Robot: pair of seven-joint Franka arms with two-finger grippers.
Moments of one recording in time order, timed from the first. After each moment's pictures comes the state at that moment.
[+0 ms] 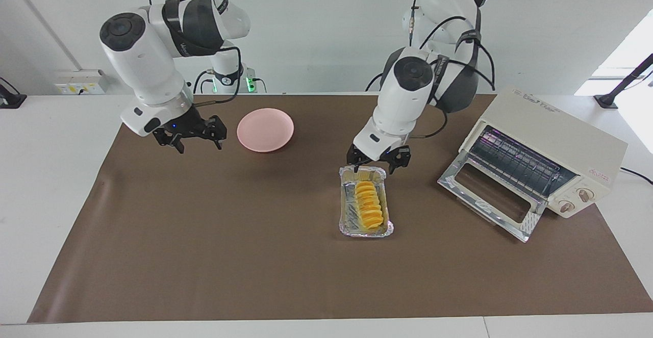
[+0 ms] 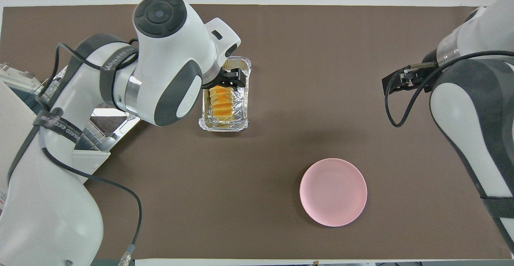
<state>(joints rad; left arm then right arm) -0.48 0.44 -0.09 -1.42 -0.04 1.88 -0.43 -0.03 0.11 0.12 -1.63 0.03 1.68 0.04</state>
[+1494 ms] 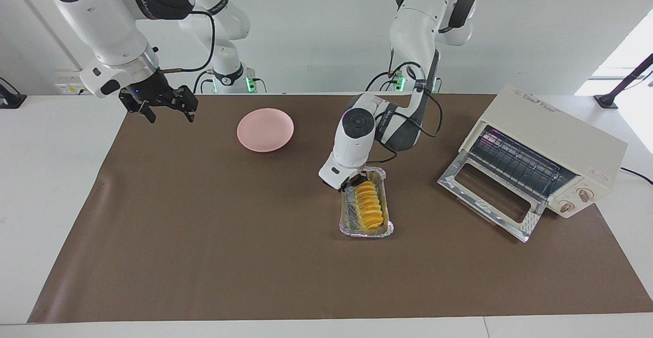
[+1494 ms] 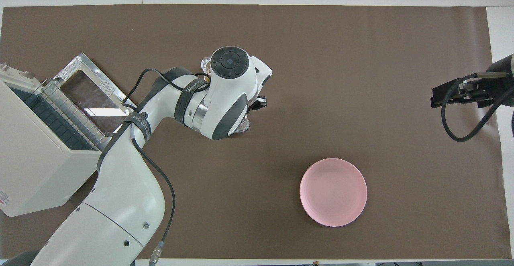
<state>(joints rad) -0.57 0.59 -0.08 -1.50 -0.05 2.04 -0.60 -0.11 0.01 0.13 -1.58 0.01 1.52 0.04</state>
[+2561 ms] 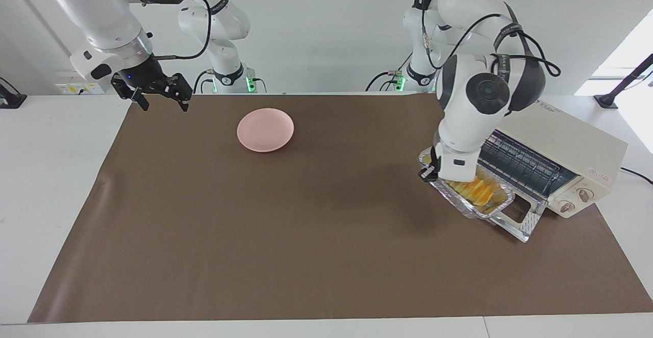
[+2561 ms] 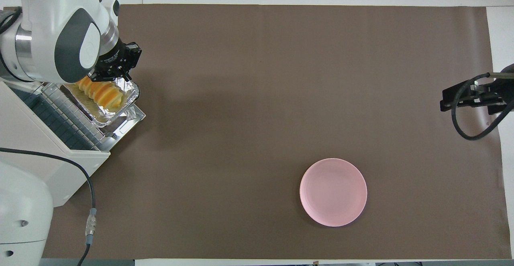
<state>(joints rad) -0.55 0.48 0.43 -1.32 -0.10 1.59 -0.78 -0.13 0.00 0.12 -1.57 0.00 1.48 0.10</state>
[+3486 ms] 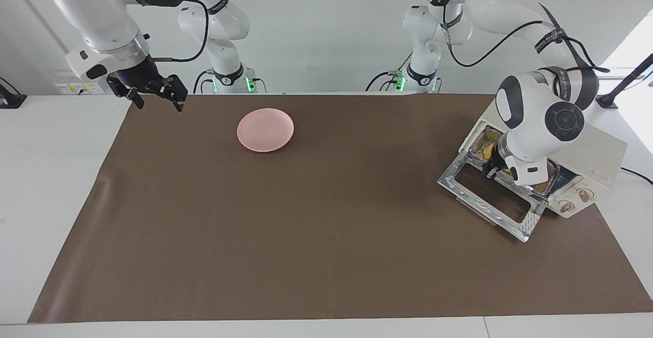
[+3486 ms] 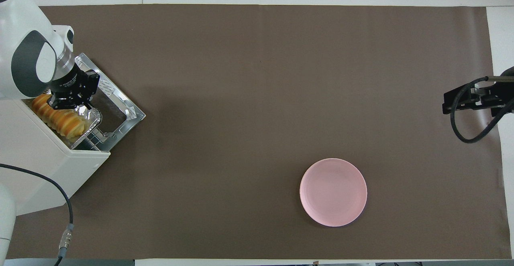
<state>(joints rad) -0.50 0.39 0.51 -1.56 -0.04 1.59 -0.78 -0.13 0.00 0.13 -1.59 -0.03 1.47 0.09</state>
